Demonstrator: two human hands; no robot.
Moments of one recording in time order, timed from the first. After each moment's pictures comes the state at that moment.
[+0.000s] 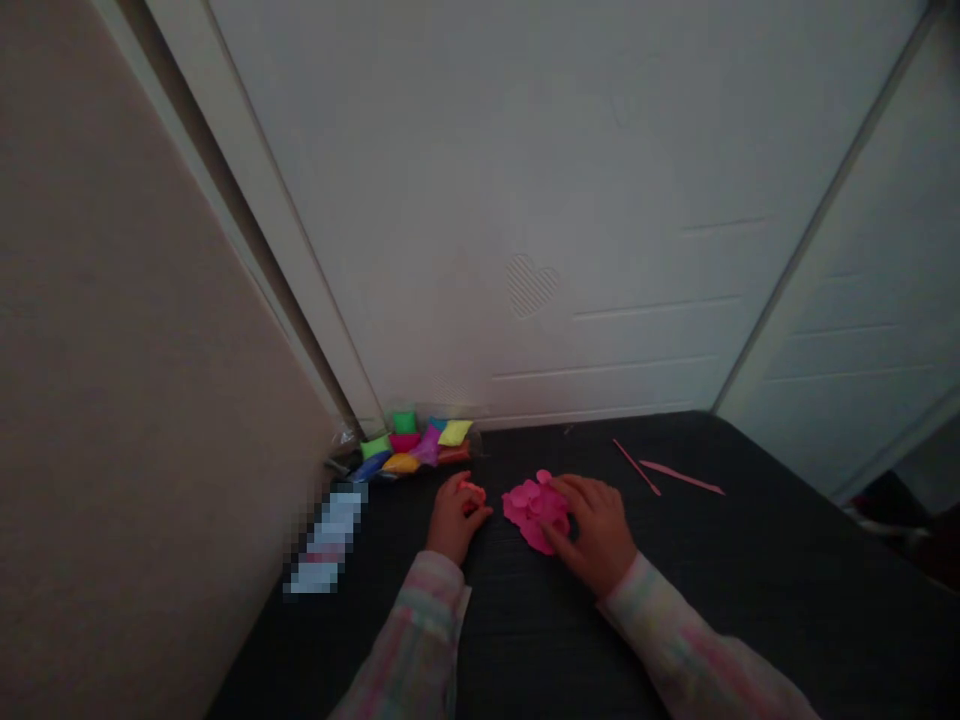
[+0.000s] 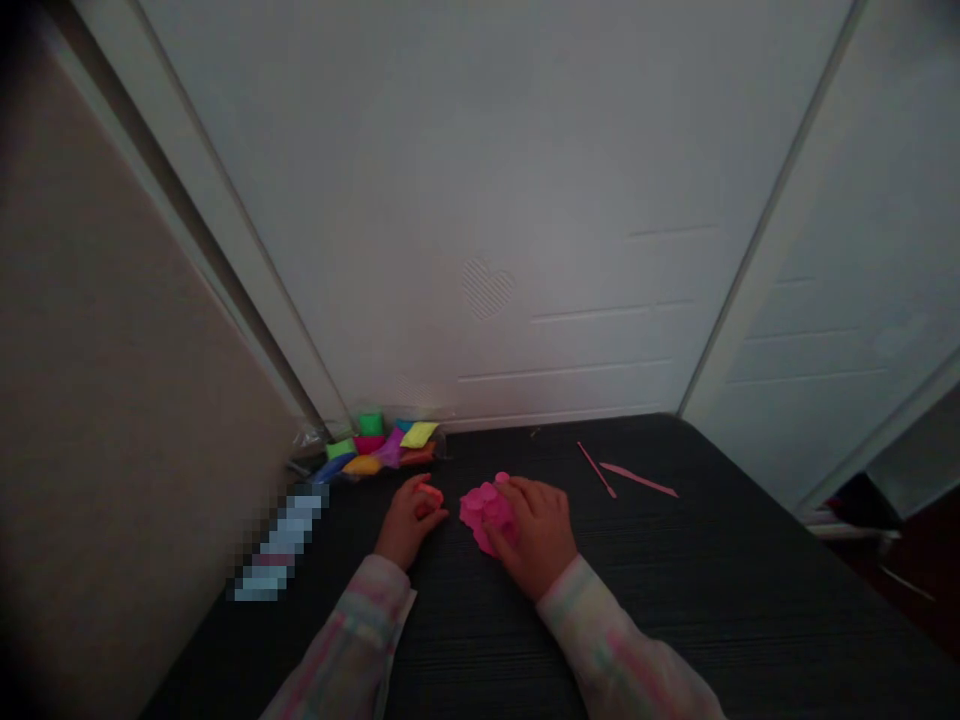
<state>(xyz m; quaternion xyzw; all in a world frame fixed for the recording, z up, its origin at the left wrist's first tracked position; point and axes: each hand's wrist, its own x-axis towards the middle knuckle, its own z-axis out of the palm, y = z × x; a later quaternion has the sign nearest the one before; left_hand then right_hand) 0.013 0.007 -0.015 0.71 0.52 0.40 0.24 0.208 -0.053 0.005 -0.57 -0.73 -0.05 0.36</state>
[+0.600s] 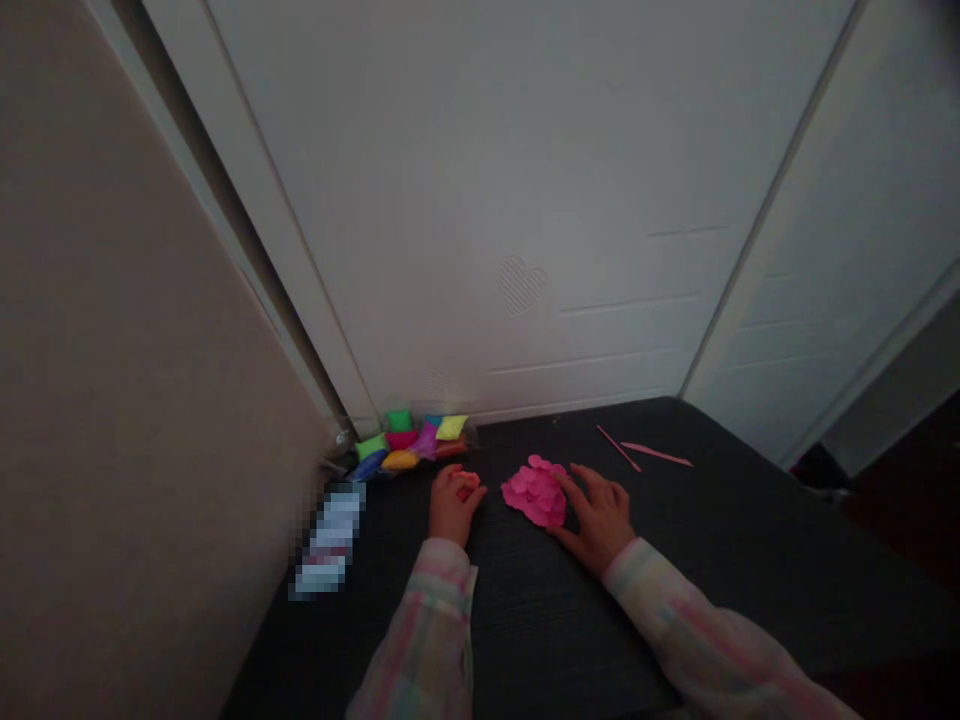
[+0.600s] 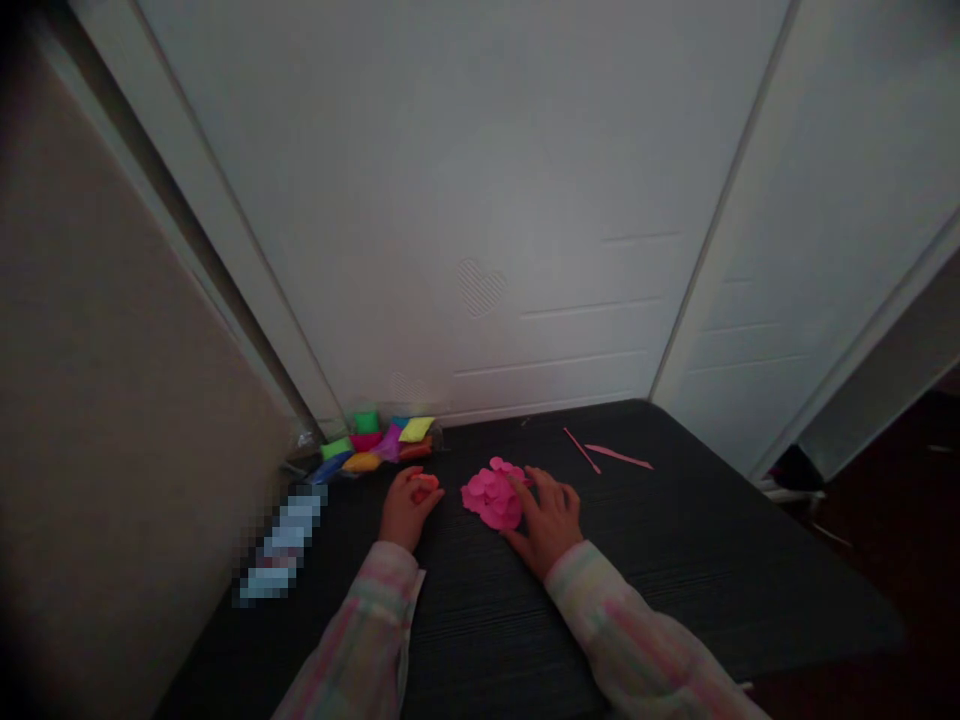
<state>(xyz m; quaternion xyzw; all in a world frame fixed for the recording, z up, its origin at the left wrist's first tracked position) 0.010 0.012 -0.017 0.64 0.54 0.48 0.27 0.214 -0.067 -0.023 -0.64 -0.71 -0.14 0.26</state>
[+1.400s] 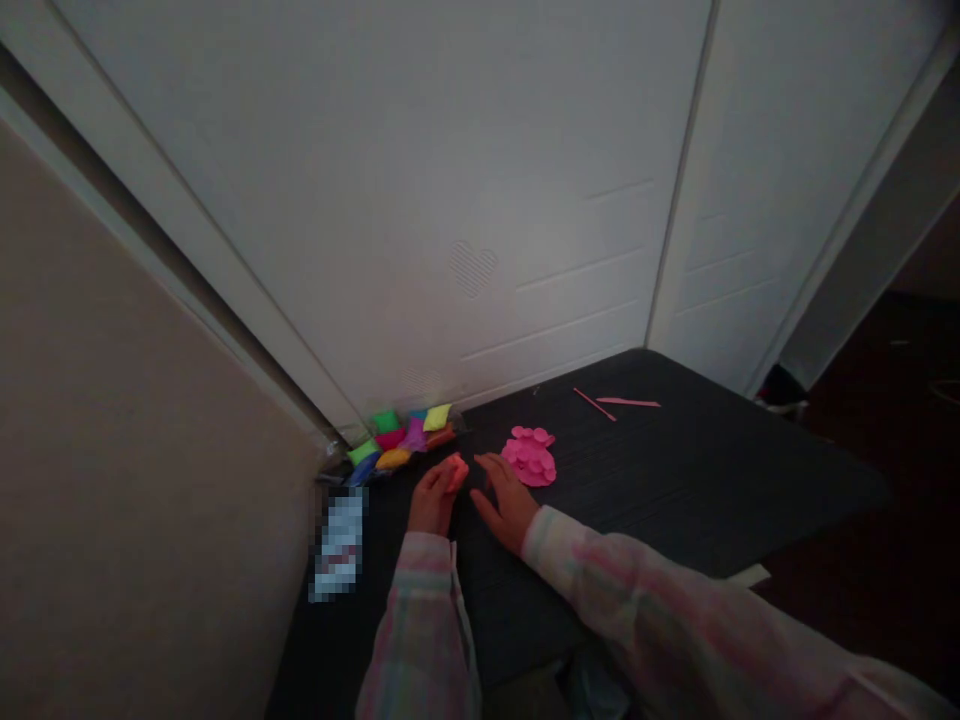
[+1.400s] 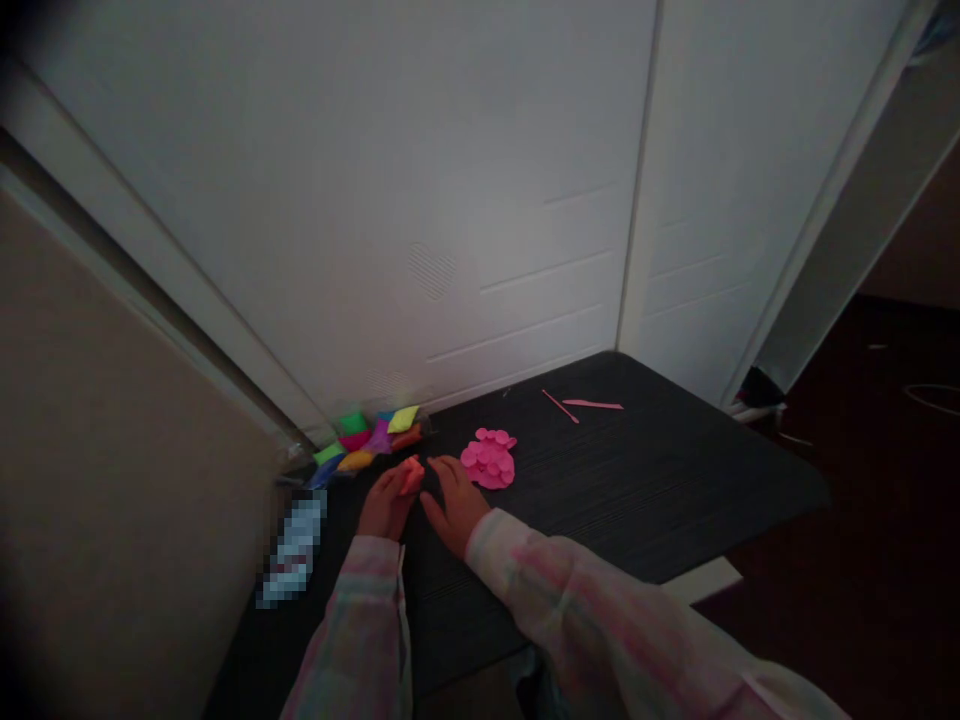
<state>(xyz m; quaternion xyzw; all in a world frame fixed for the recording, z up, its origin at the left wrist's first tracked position) 0.000 -0.002 0.003 0.42 0.42 0.54 0.60 0.111 -0.060 -0.008 -0.50 -0.70 0.12 0.50</state>
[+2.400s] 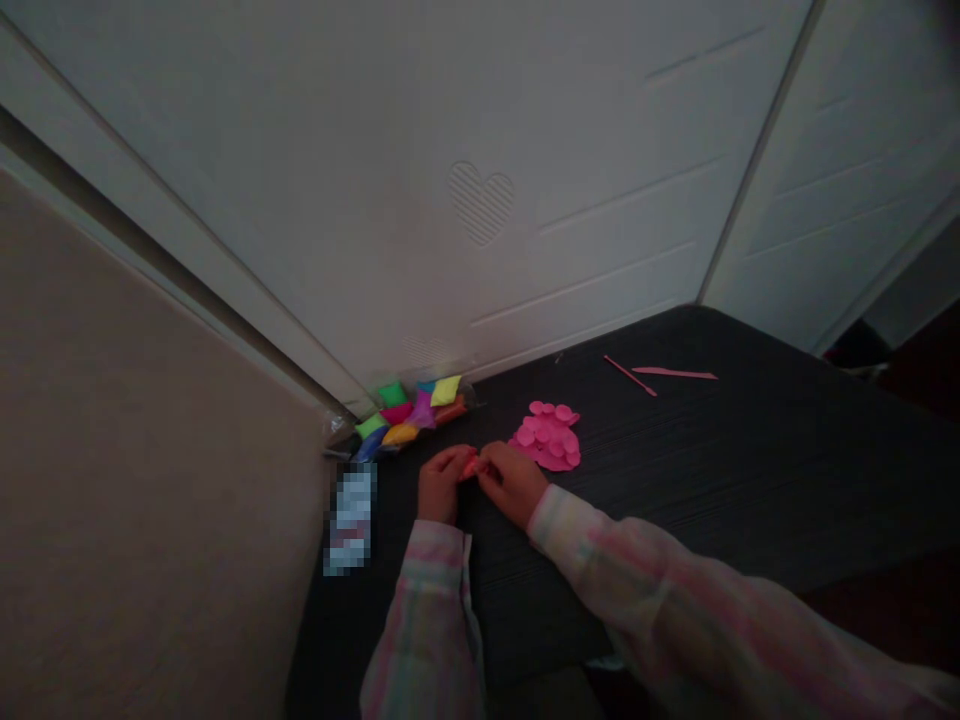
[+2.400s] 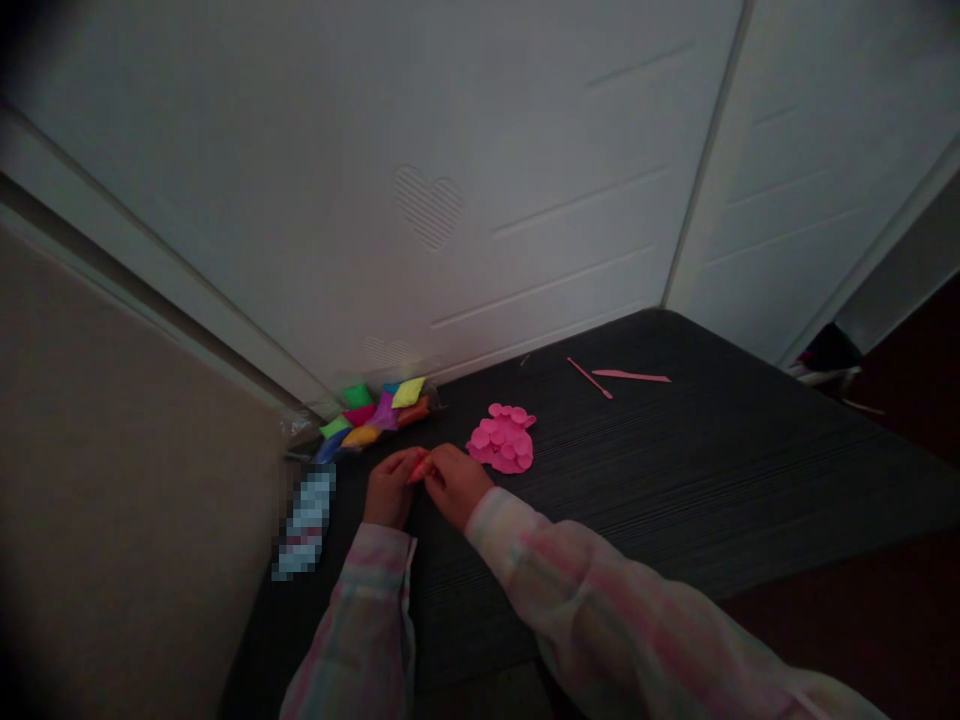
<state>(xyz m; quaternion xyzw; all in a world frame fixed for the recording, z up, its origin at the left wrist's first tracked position) -0.008 0.004 -0.008 0.48 0.50 0.50 0.52 0.108 -0.037 -0.007 -0.48 -0.69 0.20 0.51</state>
